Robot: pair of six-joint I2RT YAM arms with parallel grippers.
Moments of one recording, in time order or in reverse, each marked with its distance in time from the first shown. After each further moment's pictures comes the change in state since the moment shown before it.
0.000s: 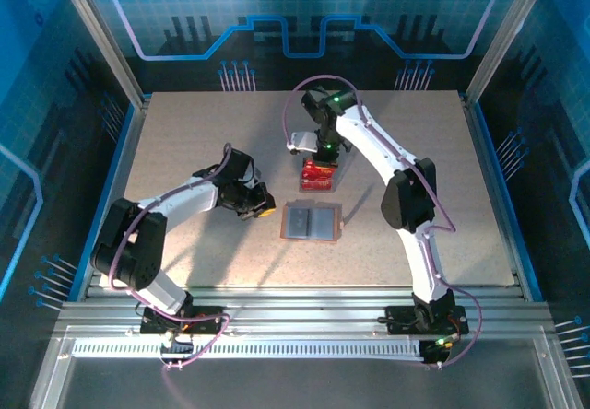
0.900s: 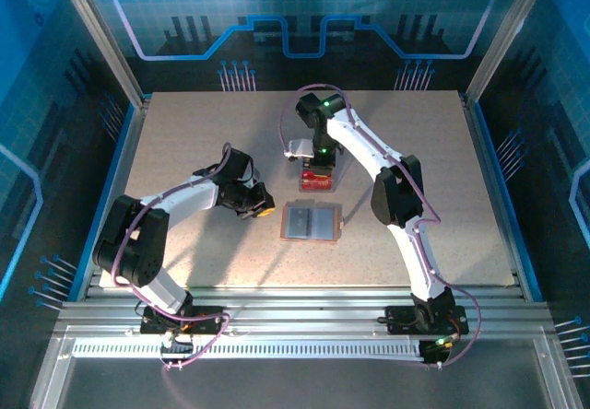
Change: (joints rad) left arm 0.014 0.023 0.002 0.003 0.002 0.001; right arm 0.008 0.117 0.060 -0.003 0.045 -0.022
